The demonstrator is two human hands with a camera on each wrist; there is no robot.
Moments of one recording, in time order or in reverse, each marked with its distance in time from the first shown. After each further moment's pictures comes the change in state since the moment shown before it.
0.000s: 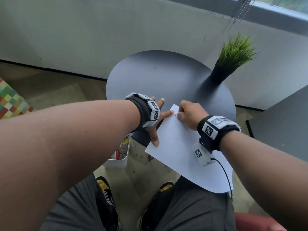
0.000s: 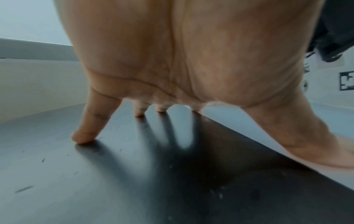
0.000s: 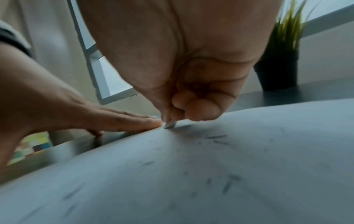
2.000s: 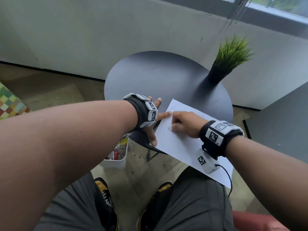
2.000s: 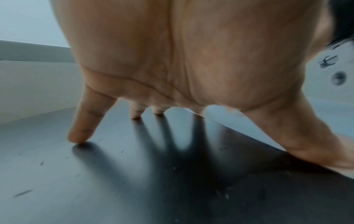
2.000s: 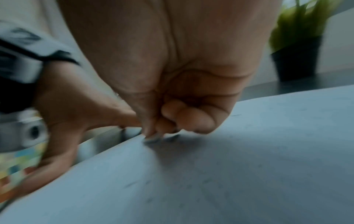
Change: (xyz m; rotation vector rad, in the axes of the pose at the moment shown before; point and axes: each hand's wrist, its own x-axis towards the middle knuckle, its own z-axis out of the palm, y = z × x) left_hand 0.001 -0.002 0.002 0.012 0.003 -0.013; right_hand -0.024 -0.006 -0.002 -0.013 -0.210 -0.157
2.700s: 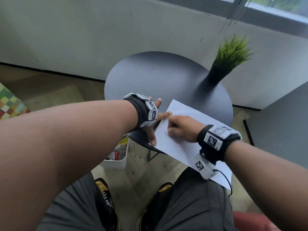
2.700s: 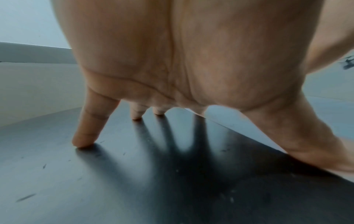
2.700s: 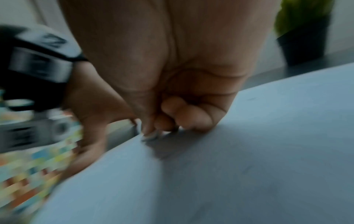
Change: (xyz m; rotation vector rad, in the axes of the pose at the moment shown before) left_hand -0.003 0.000 -0.006 0.022 -0.015 0.008; right_hand -0.006 -0.008 0.012 0.036 -0.015 -0.042
